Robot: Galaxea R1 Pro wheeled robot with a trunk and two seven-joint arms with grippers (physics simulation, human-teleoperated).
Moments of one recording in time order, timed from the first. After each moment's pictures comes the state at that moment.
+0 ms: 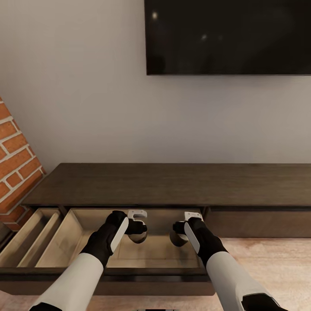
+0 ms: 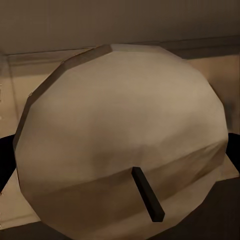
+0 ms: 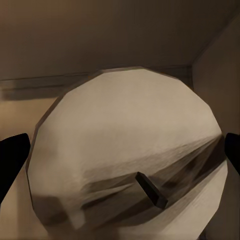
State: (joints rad) left arm -0.72 -0.15 -0.17 -0.81 0.19 0.90 0.07; right arm -0.76 0.17 0.03 -0.60 -0.14 0.60 -0.22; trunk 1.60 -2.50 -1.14
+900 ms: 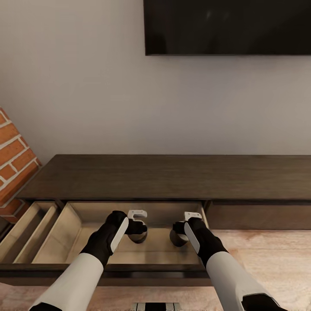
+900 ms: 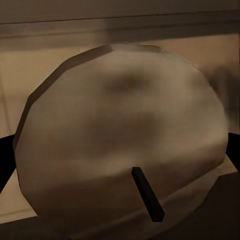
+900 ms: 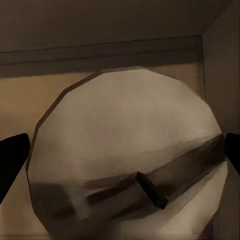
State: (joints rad) left arm -0.72 -0.15 -0.17 -0.81 0.19 0.90 0.07; right arm -0.76 0.17 0.02 -0.60 -0.14 0.60 -0.22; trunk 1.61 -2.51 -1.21
